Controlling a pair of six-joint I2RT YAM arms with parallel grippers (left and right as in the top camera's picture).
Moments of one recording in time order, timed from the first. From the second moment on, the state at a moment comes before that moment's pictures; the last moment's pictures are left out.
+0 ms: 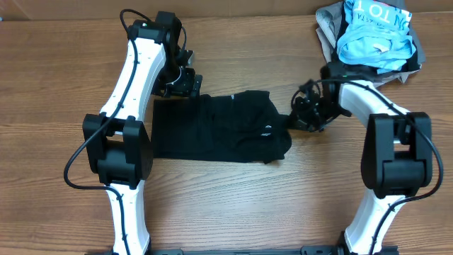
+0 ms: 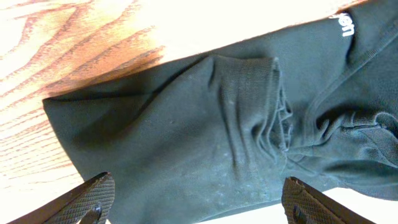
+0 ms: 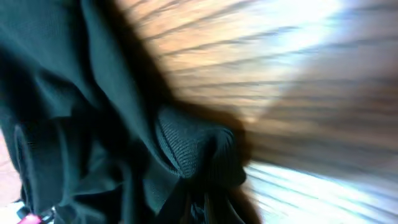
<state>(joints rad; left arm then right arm) -0.17 2.24 2.08 -1.40 0.16 0.01 0.01 2.07 1.35 -0.86 -0.64 0.21</state>
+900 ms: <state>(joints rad) 0.05 2.24 2.08 -1.38 0.15 0.01 0.20 1.77 1.54 -0.94 -0.63 0.25</state>
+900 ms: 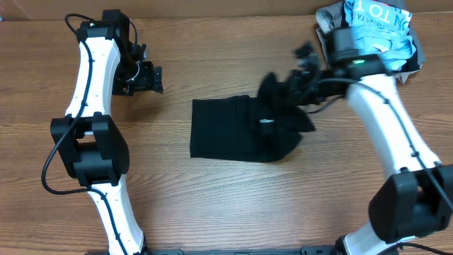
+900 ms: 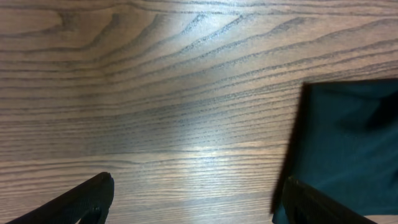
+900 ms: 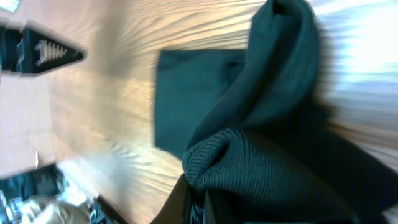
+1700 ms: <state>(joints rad) 0.05 2.24 2.08 -1.33 0.15 0.03 0.73 2.02 1.54 -0.38 -0.36 0.55</state>
